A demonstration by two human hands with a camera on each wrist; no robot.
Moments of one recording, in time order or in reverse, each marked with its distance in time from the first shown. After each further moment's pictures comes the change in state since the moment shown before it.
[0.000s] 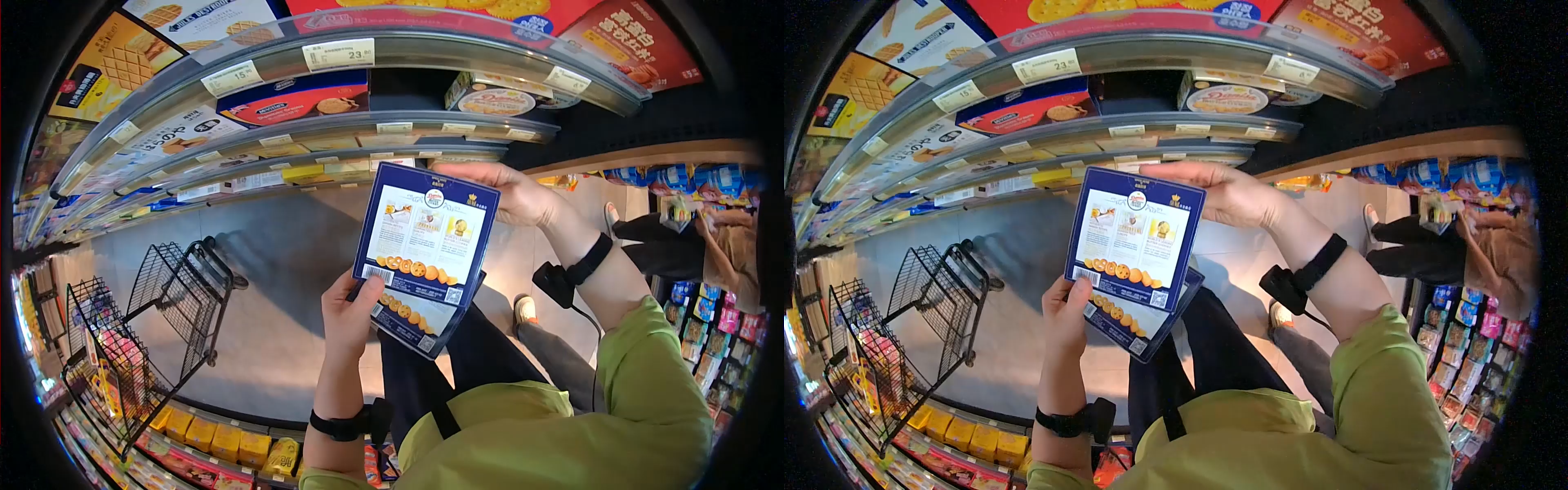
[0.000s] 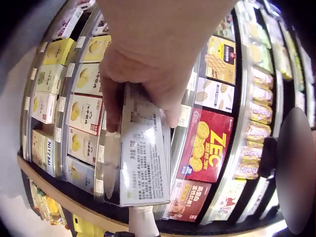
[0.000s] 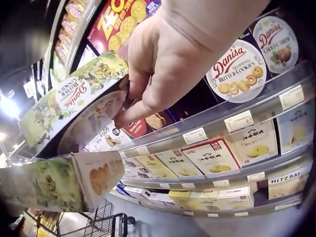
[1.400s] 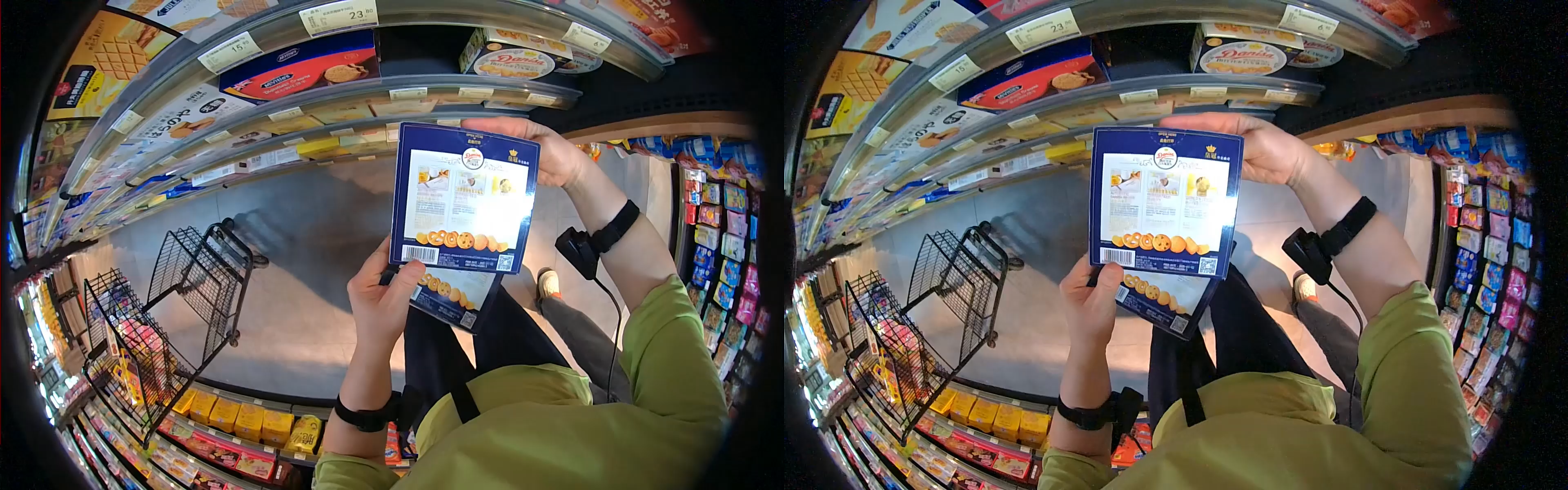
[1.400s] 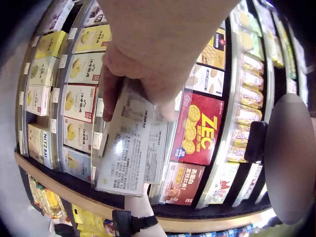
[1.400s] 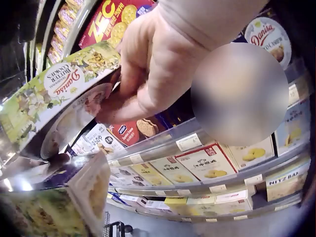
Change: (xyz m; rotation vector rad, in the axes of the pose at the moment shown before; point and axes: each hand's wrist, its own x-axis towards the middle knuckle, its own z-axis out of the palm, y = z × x) left_hand -0.019 0.002 0.019 0.129 -0.082 0.194; right_hand -0.003 -0.001 -0.012 0.066 -0.060 -0.040
